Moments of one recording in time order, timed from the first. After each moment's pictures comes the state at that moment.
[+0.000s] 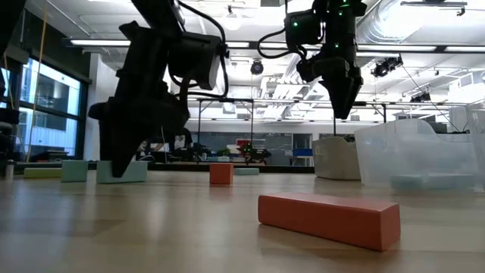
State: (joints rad) left arm 0.09 1.85 1.13 -1.01 0.04 -0.87; right arm -0.33 1.65 1.36 -1.23 0.10 0.27
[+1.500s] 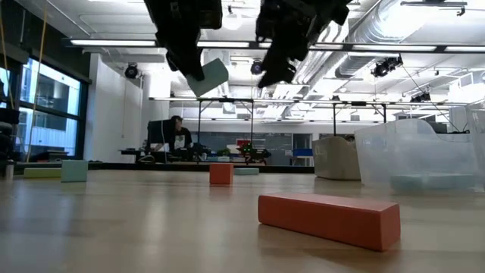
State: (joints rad) left arm 0.18 1.53 1.26 -0.81 0.04 -0.11; right arm -0.24 1.65 1.36 -0.61 -0.36 -0.06
